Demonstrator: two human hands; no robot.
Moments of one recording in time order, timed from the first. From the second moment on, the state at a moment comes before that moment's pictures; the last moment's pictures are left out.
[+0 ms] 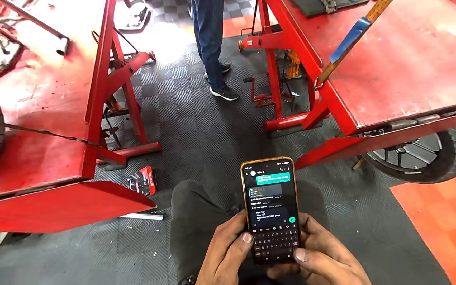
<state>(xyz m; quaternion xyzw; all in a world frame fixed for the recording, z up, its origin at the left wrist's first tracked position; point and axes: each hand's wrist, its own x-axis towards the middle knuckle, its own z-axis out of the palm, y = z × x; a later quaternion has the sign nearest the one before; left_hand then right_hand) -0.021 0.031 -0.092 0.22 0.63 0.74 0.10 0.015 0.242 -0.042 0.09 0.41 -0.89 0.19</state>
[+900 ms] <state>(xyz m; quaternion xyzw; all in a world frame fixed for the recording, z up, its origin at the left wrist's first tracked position) -0.020 0.029 -0.092 0.26 0.63 0.72 0.15 0.020 0.238 -0.043 0.12 0.48 -0.86 0.15</state>
